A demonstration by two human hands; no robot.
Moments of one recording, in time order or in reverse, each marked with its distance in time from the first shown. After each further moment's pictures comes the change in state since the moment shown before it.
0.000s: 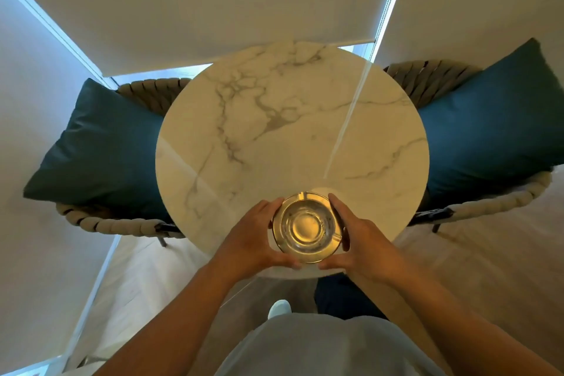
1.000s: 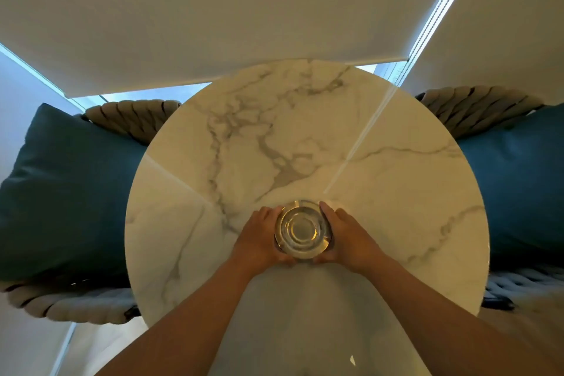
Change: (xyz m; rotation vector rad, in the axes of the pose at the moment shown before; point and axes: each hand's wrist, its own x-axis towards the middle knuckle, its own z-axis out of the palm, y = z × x) left_hand 0.226 -0.134 -0.012 0.148 0.005 -0.126; right_hand 0.260 0.054 -0.029 -0.222 -0.028 0.132
